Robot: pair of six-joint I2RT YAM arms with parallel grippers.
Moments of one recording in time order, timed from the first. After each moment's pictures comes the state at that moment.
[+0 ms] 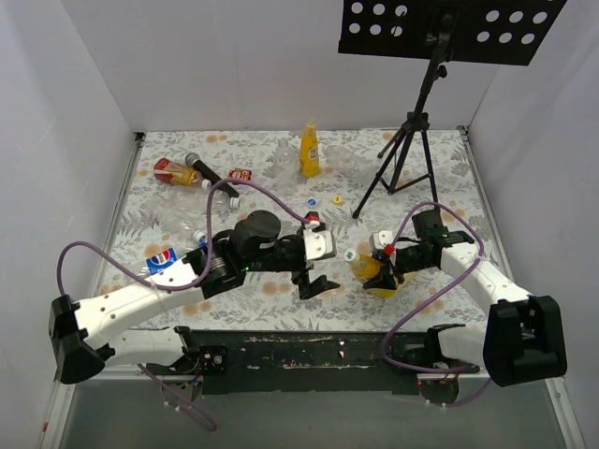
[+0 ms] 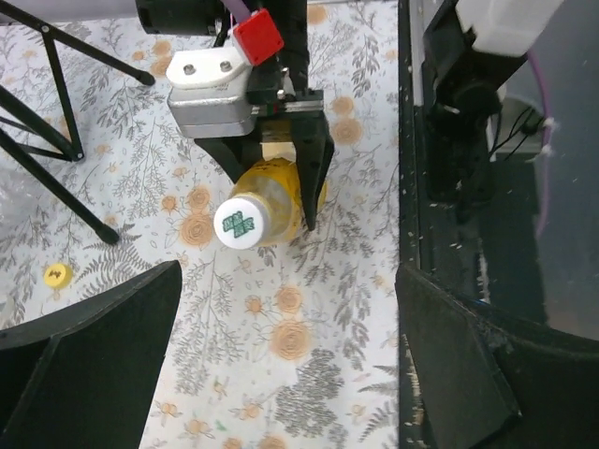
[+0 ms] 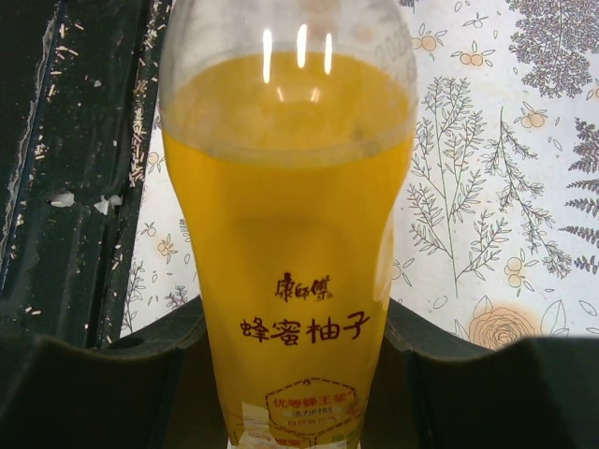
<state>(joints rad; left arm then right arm) -1.07 1.09 1.01 -0.20 0.32 0.21 0.20 1.20 0.66 -0.74 -1.11 -1.26</state>
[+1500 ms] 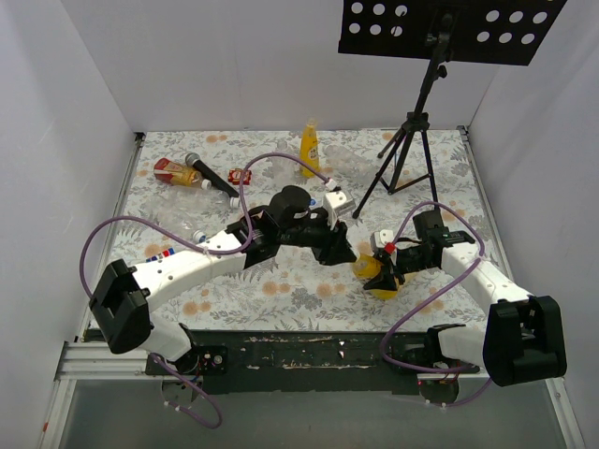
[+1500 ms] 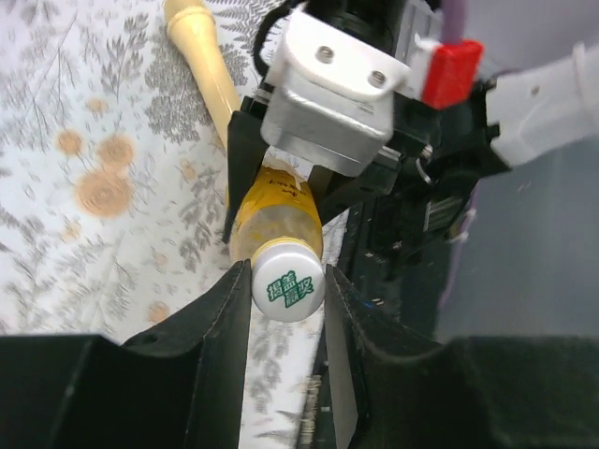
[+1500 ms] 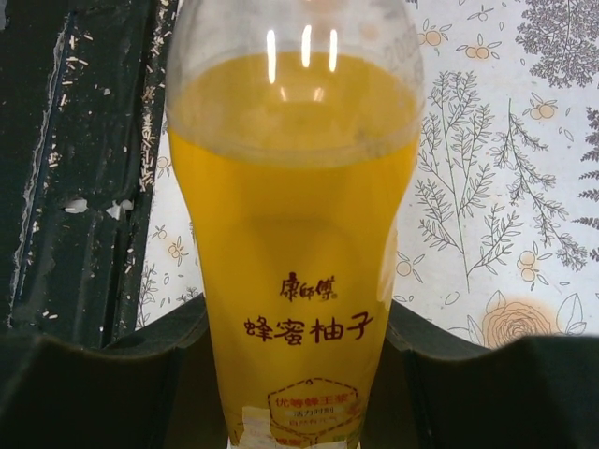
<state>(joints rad) -0.92 1.45 1.13 -0.09 0.55 -0.08 0.20 1.20 0.66 -0.76 -1.12 -1.25</state>
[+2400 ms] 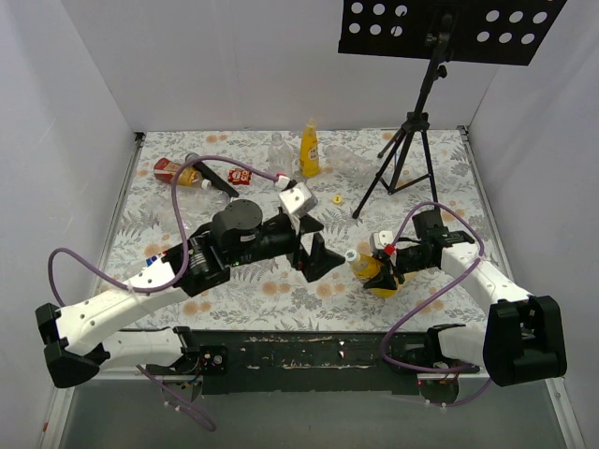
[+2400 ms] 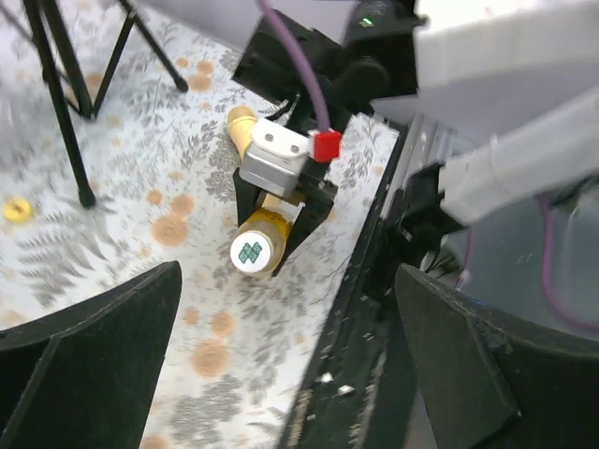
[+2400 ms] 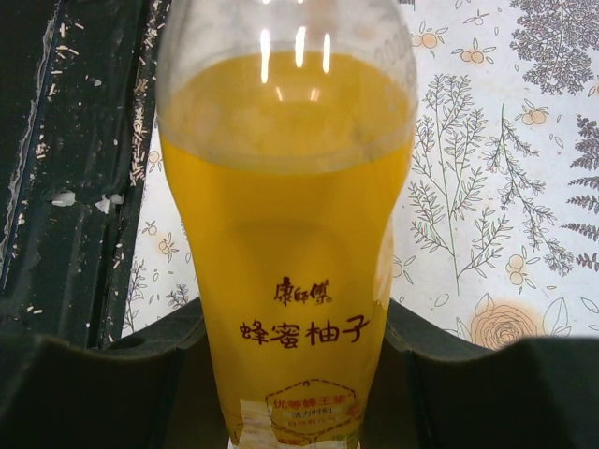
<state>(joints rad) -1.06 1.11 1.15 -0.23 0.12 -0.32 0.20 1.20 0.66 -0.75 -1.11 -1.26</state>
